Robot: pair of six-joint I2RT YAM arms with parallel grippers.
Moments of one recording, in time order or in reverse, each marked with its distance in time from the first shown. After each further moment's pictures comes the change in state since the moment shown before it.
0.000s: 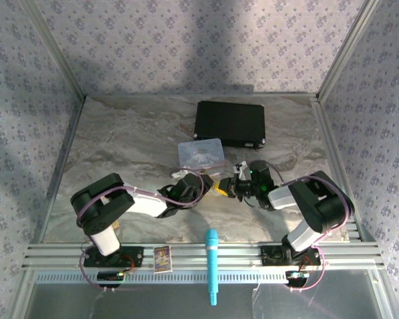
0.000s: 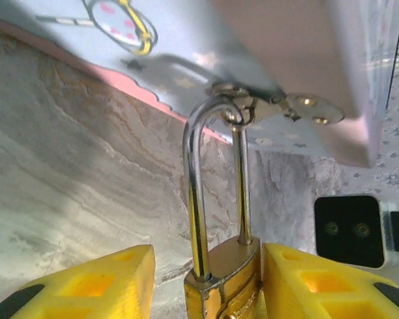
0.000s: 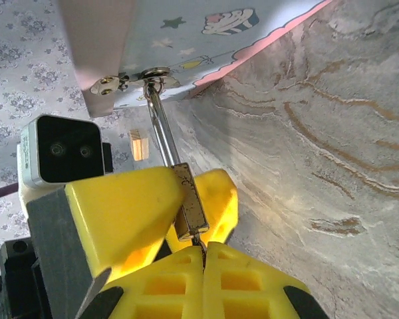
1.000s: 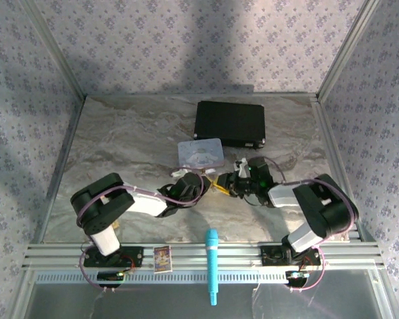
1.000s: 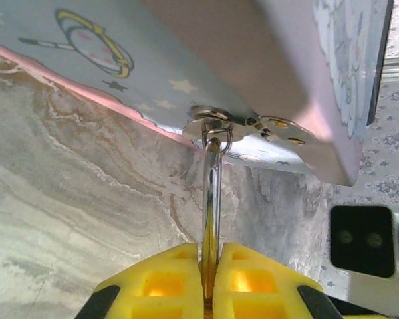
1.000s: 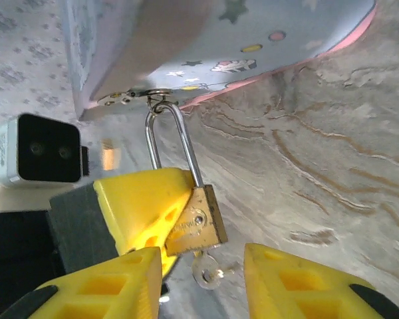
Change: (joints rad) left arm 0.003 -0.019 0.031 -0.094 0.008 -0.016; right arm 0.019 -0.169 0.069 -0.364 0.137 -0.248
